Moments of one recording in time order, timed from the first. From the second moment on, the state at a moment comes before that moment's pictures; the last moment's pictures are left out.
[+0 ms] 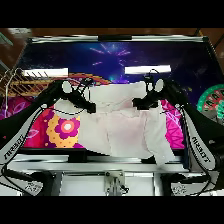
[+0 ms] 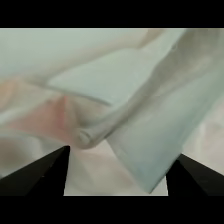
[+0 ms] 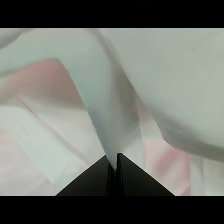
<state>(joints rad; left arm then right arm) -0.36 -1.67 1.35 1.23 -1.05 -1.26 0.23 -1.60 1.29 -1.27 1.12 1.55</state>
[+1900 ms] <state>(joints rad) -0.22 -1.04 1.68 0.90 -1.67 -1.54 0.23 -0.97 1.72 -1.24 1.77 1.44</state>
